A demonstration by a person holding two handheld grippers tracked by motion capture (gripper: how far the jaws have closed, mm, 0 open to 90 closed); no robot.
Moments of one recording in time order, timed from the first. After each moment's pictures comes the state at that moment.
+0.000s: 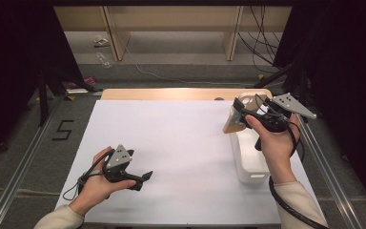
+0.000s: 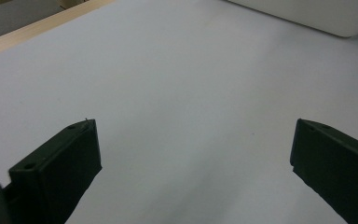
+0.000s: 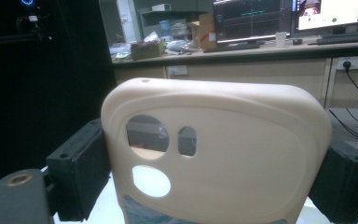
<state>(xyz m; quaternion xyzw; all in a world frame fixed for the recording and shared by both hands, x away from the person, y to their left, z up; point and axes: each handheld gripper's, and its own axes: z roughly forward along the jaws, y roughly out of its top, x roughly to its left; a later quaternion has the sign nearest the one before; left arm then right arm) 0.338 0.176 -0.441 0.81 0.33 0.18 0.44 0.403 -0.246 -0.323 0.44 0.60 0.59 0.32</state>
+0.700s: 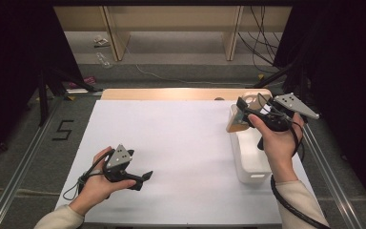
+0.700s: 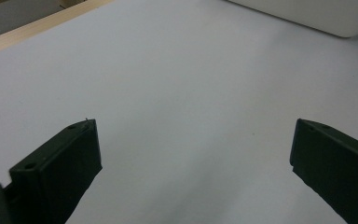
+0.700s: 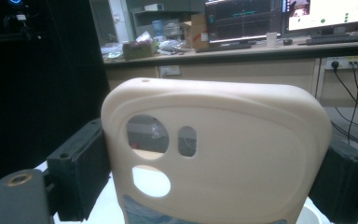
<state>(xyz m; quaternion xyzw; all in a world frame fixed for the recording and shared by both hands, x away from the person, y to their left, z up) 0.338 0.176 -0.442 0.81 0.33 0.18 0.44 0.405 -0.253 -0.325 0.44 0.60 0.58 0.33</state>
